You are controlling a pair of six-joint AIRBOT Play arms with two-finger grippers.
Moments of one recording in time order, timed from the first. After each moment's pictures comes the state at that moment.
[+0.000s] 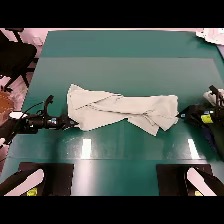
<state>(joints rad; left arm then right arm) 0.21 -1.06 0.45 0.49 -1.12 -0.93 -0.44 -0.90 0.75 -1.01 1.42 1.45</state>
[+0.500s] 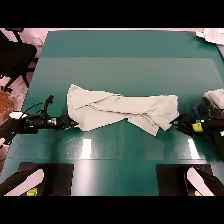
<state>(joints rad) 0.21 -1.06 0.45 0.49 -1.13 -0.93 -0.44 -0.89 0.54 -0.89 1.29 1.41</state>
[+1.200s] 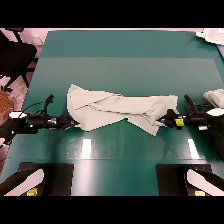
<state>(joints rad) 0.21 -1.06 0.45 0.44 -1.18 -0.89 -0.24 -1.11 0.54 -0.65 1.11 1.25</state>
